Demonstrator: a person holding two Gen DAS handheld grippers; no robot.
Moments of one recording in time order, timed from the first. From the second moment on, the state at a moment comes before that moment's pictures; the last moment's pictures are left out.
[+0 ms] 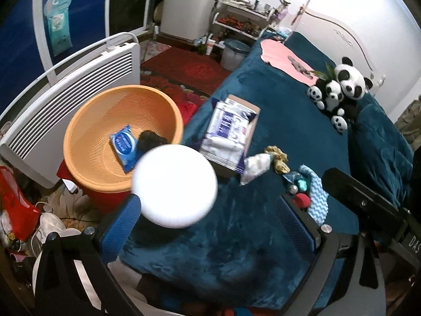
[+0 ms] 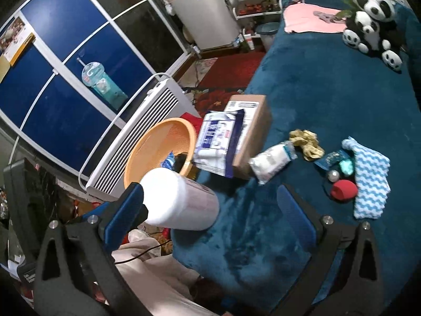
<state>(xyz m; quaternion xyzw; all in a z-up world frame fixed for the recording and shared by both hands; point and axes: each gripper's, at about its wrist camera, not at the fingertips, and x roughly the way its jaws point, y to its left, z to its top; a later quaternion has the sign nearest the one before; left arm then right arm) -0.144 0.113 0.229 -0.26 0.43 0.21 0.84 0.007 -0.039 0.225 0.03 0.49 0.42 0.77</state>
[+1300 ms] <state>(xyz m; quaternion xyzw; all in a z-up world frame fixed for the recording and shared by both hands) -0.075 -0.012 0.133 -0.21 0.52 0.10 0.82 0.043 -0.197 0.138 0.09 0.54 0.27 0.79</state>
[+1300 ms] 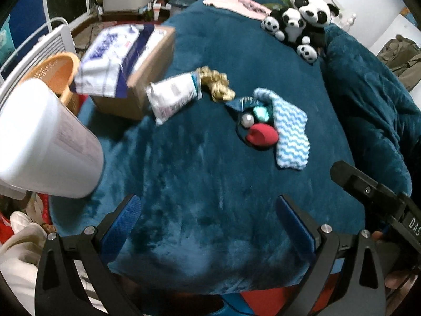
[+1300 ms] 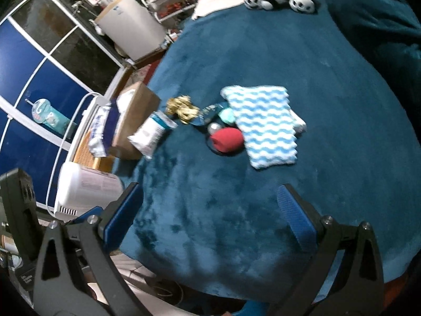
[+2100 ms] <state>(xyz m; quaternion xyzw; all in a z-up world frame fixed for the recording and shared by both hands) 0.021 -0.008 0.100 0.03 0.49 0.21 0.85 0.097 -0.221 0.082 0.10 0.57 0.20 0.79</state>
